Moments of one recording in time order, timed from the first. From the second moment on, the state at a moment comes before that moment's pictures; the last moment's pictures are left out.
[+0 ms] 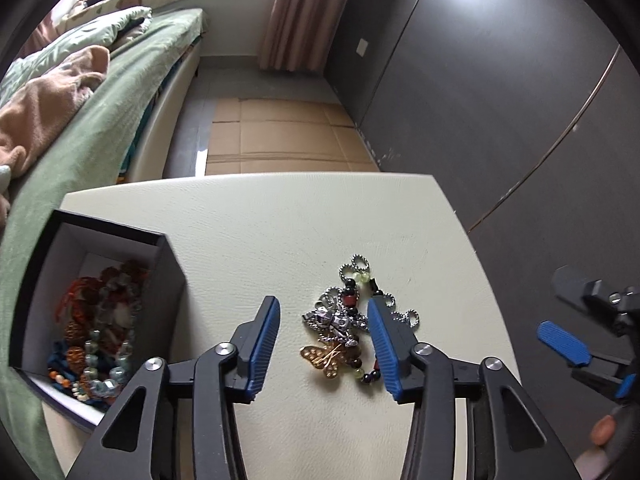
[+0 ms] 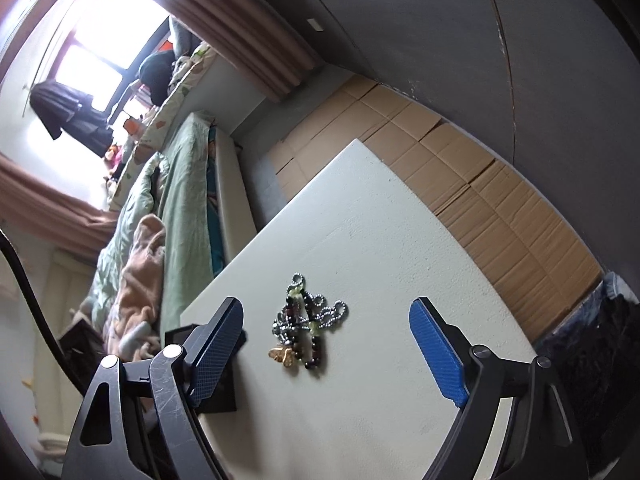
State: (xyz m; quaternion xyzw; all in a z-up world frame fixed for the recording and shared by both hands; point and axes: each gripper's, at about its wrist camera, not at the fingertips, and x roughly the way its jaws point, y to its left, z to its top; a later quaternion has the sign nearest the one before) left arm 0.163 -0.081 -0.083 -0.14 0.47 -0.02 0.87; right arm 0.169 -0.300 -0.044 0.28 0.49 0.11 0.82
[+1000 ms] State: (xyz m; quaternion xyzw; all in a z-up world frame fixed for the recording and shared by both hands) left arm 0.174 -0.071 -0.102 -0.18 0.49 -0.04 0.85; right arm 0.176 -0.309 -0.053 0.27 0.51 0.09 0.81
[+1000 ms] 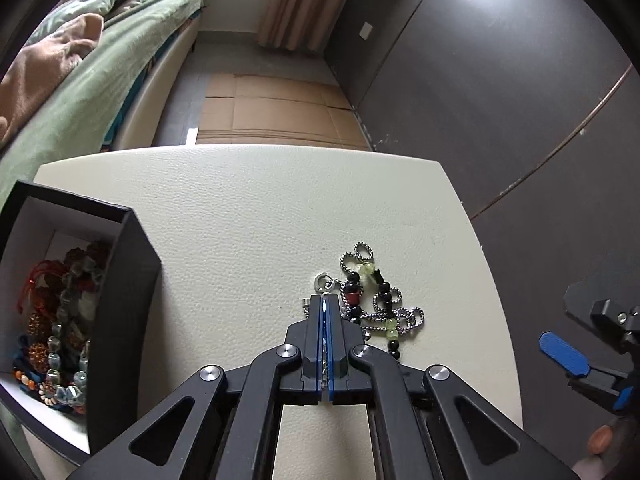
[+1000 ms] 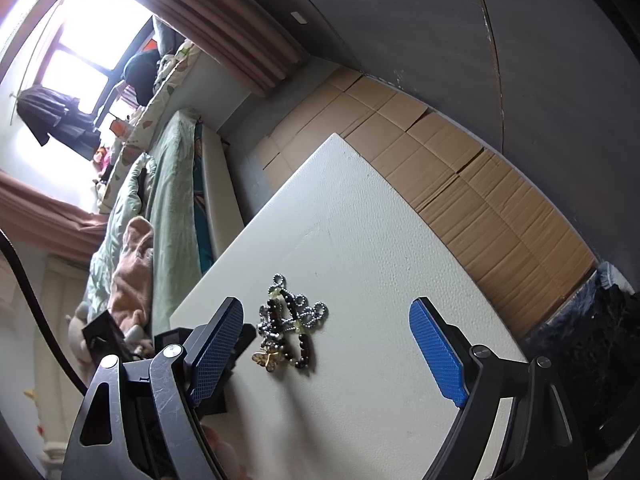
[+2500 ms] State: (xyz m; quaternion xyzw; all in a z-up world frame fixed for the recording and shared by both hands) left arm 0.171 -0.103 -0.116 -0.05 0.56 0.01 0.83; right arm 0.176 -0.299 -0.057 0.25 0.53 0.10 0.81
